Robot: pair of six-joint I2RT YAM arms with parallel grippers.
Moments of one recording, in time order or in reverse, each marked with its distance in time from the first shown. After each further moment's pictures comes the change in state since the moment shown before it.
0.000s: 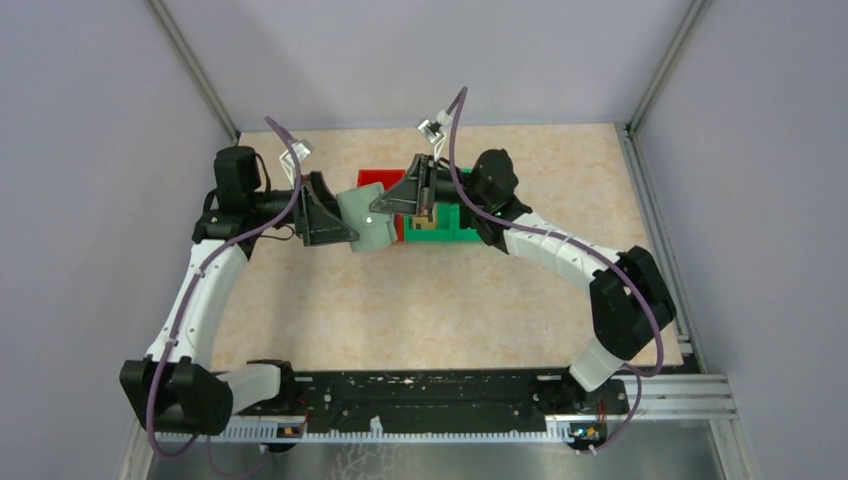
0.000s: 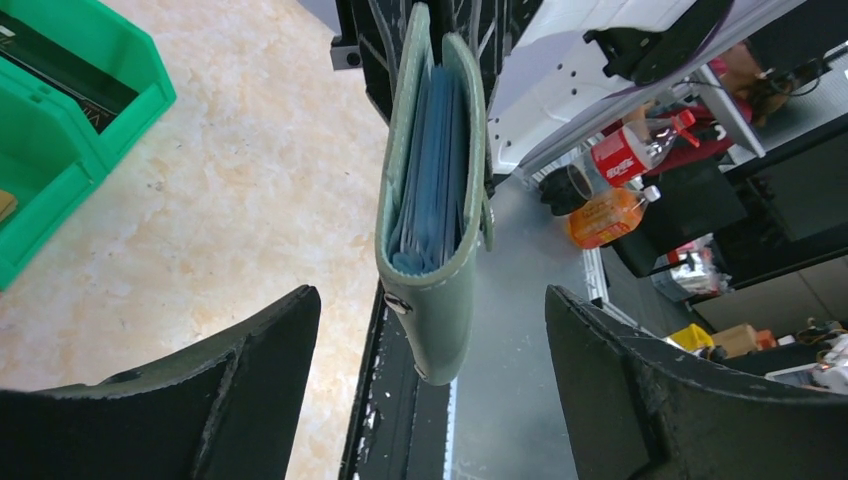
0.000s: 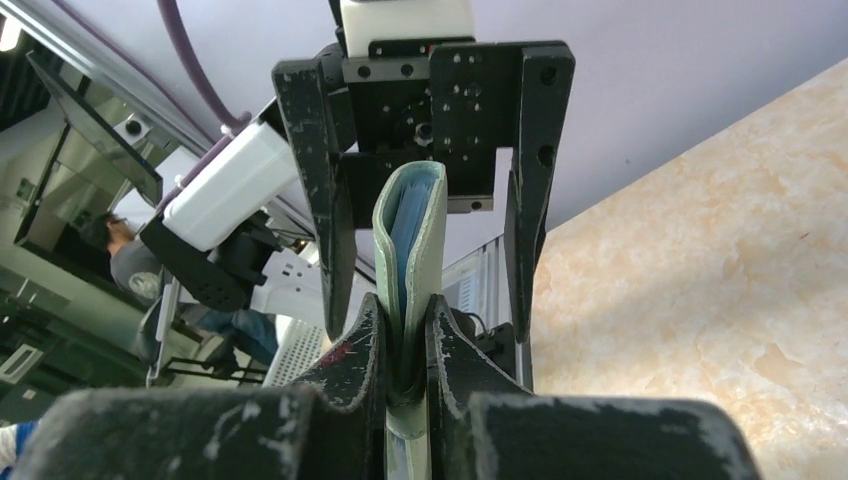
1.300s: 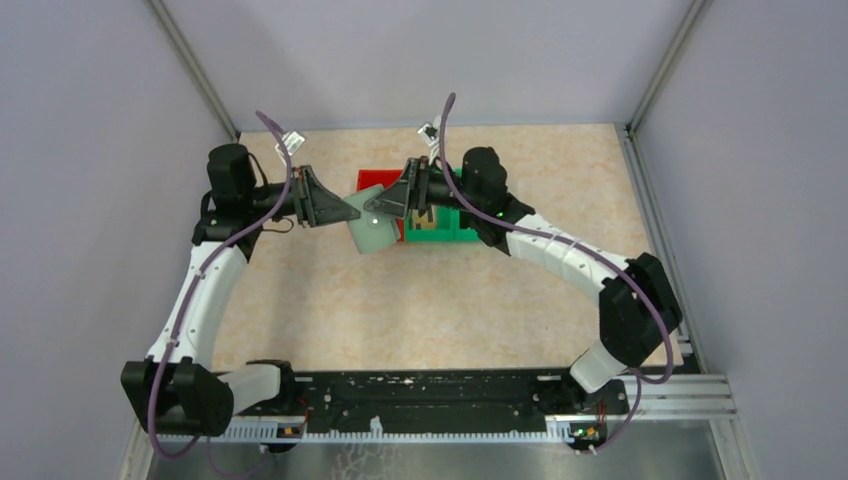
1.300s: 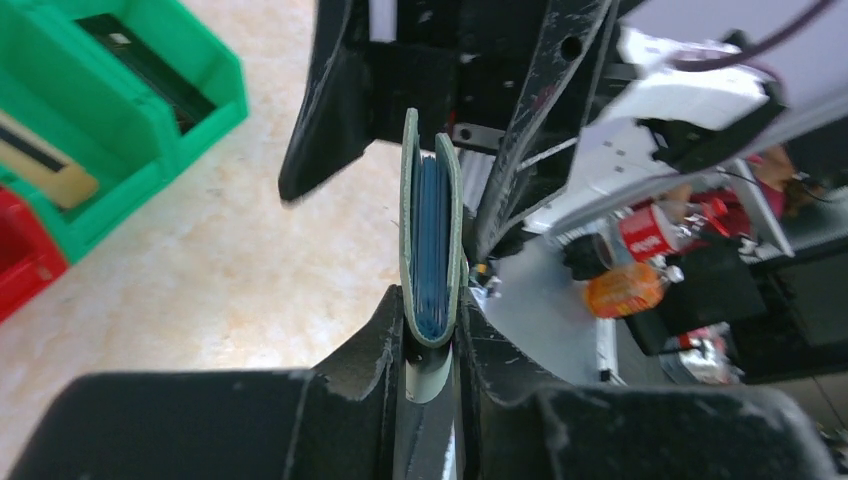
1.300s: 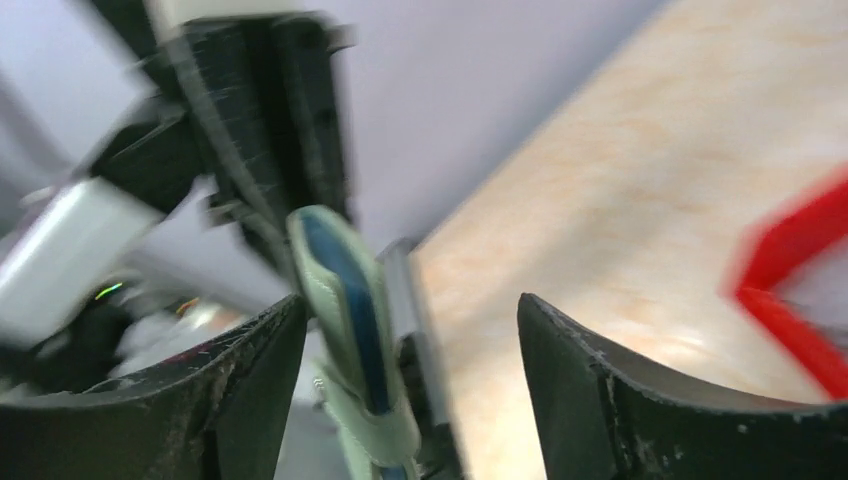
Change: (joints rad) left arm 0.018 -0.005 -0.029 0.230 -0.105 -0.289; right arm 0.022 -0.013 -0.009 -0.192 0.138 -0.150
